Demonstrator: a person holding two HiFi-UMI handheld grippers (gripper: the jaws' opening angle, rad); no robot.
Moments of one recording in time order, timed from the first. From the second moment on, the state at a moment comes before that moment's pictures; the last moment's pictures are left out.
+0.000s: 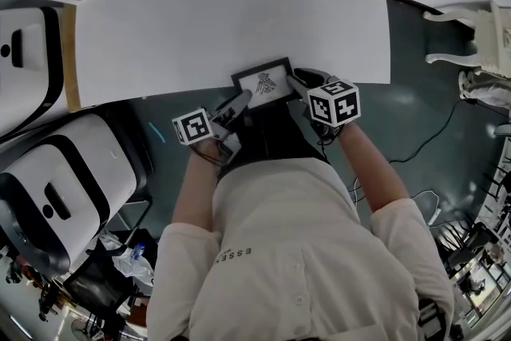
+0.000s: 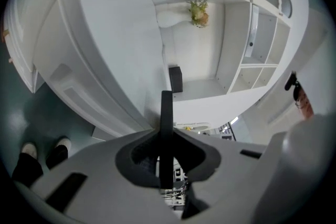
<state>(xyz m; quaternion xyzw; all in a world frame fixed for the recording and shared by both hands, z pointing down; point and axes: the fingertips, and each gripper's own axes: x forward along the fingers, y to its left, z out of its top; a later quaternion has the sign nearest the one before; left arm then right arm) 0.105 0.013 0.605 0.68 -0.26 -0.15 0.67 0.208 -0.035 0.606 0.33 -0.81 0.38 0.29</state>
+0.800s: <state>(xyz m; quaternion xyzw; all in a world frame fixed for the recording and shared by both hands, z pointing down) 0.105 0.016 0.526 0.75 -0.17 -0.16 0.62 0.217 -0.005 0.552 0.19 -0.81 0.55 0.05</state>
